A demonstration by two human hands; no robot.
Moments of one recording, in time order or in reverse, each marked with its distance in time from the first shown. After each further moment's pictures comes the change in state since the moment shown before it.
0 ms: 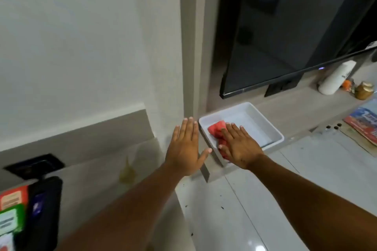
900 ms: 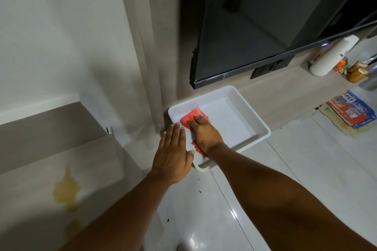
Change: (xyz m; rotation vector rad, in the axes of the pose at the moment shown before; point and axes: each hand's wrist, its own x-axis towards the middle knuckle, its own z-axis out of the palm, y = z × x) left_hand 0.069 0.026 0.136 -0.009 -0.060 -0.063; right_hand 0.094 0.033 0.084 0.372 -0.049 0.180
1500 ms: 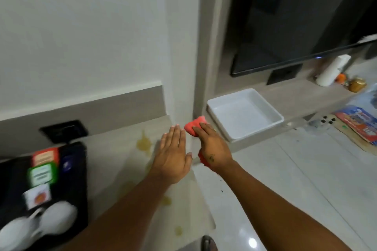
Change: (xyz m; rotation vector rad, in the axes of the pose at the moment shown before) left_hand -0.224 -0.067 -0.124 -0.012 0.123 -0.011; right_hand -0.190 -0.192 0.009 0.009 0.193 -0.159
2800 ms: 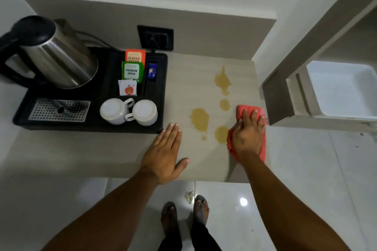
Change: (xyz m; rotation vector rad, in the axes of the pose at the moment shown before) left_hand -0.275 -0.132 0.058 0.009 -0.246 -0.271; right_hand -0.064 -0.085 0.158 -0.036 -0.002 0.285
